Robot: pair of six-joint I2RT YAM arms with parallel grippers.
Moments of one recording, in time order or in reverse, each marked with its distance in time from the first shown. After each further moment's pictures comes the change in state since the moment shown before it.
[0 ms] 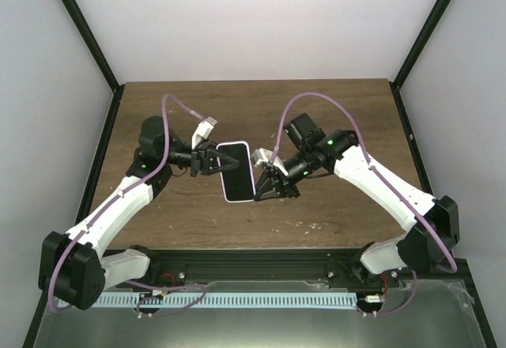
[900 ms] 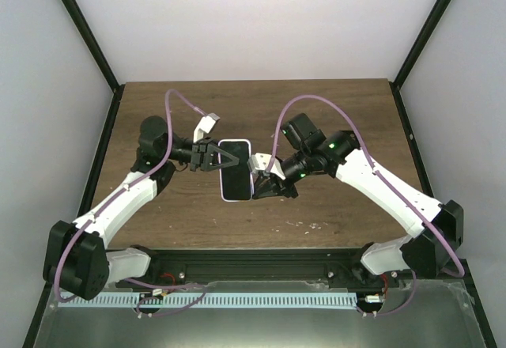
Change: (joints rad) left arm 0.005 0.068 -0.002 0.233 0.076 -0.280; right arm 0.063 -0.031 0.027 0.032 0.181 -0.094
